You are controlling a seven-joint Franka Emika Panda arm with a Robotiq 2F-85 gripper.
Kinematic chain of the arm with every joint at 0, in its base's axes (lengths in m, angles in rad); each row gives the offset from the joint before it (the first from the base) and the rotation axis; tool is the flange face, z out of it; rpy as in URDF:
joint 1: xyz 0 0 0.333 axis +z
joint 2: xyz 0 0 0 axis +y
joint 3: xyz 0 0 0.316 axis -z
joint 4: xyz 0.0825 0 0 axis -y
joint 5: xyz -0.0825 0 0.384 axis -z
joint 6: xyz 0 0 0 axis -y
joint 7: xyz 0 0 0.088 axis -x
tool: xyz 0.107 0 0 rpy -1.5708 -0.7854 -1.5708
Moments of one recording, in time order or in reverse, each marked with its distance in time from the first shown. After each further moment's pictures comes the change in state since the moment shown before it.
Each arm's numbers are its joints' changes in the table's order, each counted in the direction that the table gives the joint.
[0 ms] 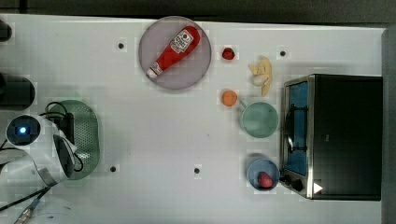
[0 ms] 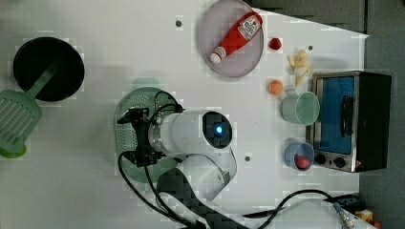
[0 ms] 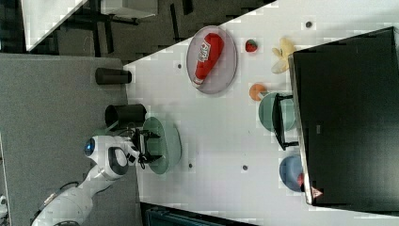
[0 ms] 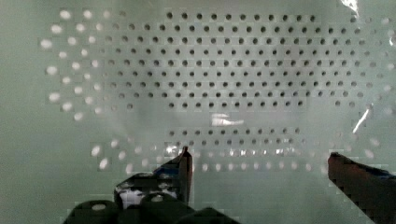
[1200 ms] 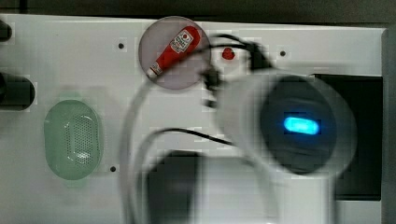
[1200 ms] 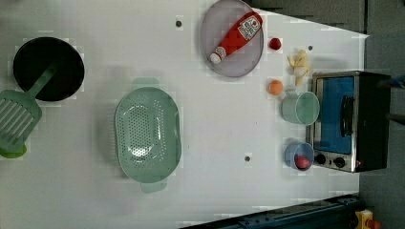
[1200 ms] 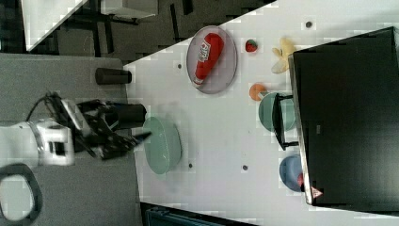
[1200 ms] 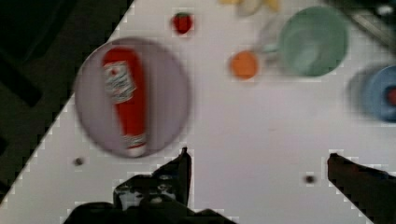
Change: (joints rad) arm -0.061 -0.897 0.763 -0.007 0.412 -0.773 0.981
